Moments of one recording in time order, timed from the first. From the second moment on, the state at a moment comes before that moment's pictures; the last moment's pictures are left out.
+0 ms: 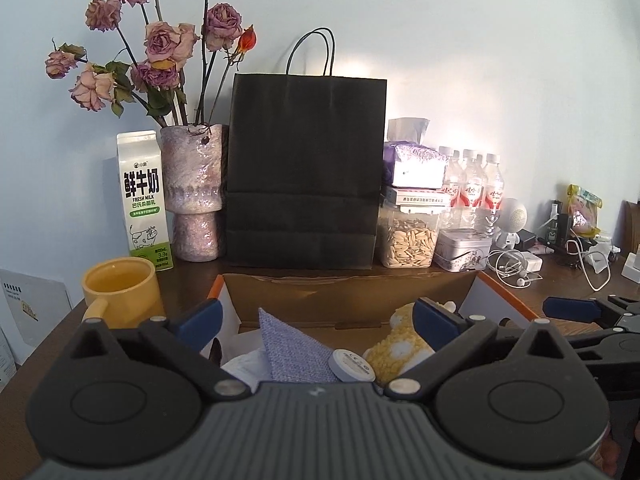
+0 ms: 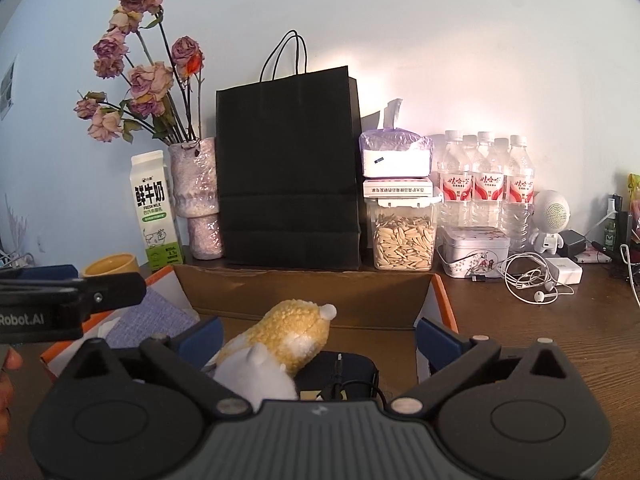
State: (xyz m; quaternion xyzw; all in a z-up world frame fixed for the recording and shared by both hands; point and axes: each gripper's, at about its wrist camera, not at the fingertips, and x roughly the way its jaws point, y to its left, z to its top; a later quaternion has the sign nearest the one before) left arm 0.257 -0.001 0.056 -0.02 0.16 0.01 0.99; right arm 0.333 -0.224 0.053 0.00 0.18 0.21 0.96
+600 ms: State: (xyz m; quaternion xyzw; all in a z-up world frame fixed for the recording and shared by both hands) left arm 0.192 0.006 0.061 -0.04 0.14 -0.01 0.99; right arm 0.275 -0.242 0.056 0.00 0.16 0.22 0.96
